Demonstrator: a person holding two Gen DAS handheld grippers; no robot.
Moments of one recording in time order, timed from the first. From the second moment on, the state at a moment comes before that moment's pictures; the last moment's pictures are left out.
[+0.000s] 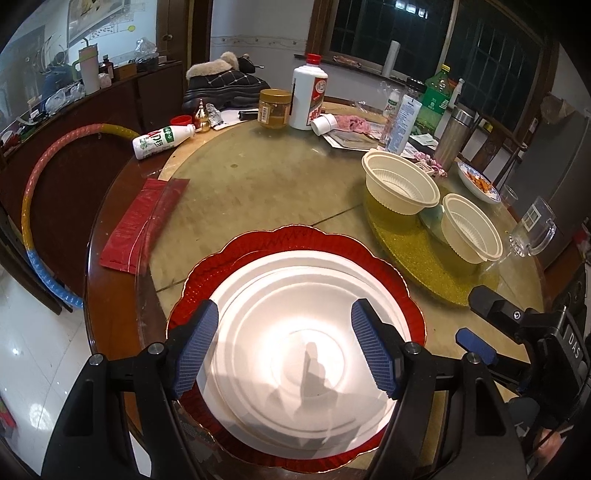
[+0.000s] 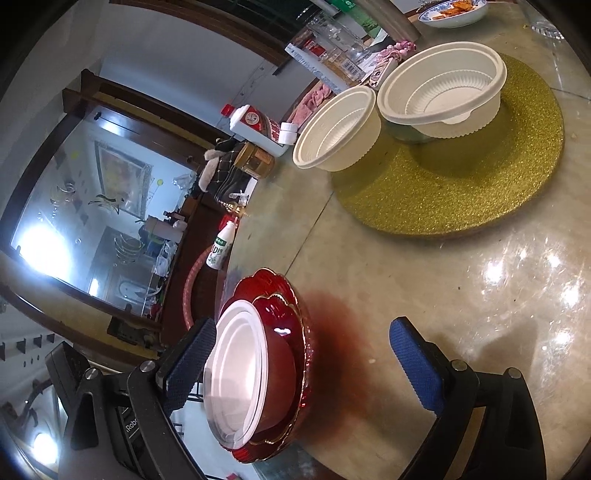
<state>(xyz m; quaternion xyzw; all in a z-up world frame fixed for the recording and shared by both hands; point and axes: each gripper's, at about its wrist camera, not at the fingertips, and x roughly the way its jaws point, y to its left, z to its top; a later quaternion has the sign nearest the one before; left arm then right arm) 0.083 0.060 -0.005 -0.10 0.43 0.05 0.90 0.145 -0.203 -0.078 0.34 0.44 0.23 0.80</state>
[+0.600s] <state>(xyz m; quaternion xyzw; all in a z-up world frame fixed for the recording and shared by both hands) 0.164 0.036 0.034 -0.16 0.46 -0.01 0.87 0.178 -0.232 -0.017 0.30 0.39 0.23 0.84</state>
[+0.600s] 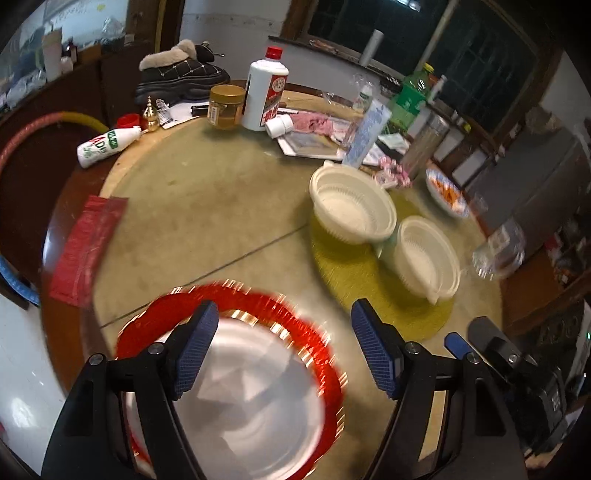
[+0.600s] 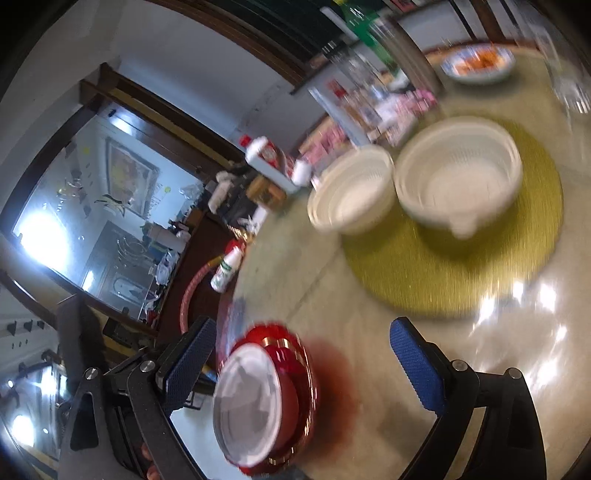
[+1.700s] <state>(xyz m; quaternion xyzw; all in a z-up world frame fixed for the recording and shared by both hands) 0.344 -0.022 -0.057 -0.15 0.55 0.06 0.82 0.425 -0.218 -0.069 0.15 0.53 0.13 0.83</state>
